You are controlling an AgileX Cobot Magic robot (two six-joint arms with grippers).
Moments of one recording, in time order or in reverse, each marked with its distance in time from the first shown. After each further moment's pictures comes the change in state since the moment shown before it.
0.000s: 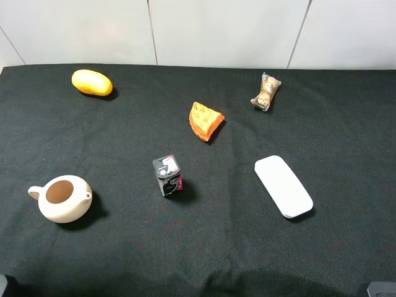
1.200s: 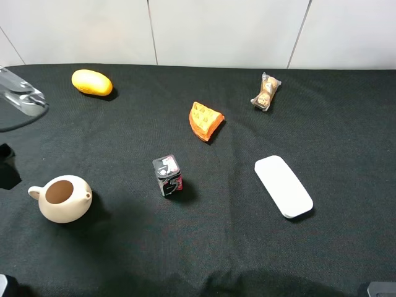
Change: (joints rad) left arm -0.113 0.519 -0.002 0.044 -0.187 0.134; right arm 0.000 0.000 0.000 0.000 0.000 0.000
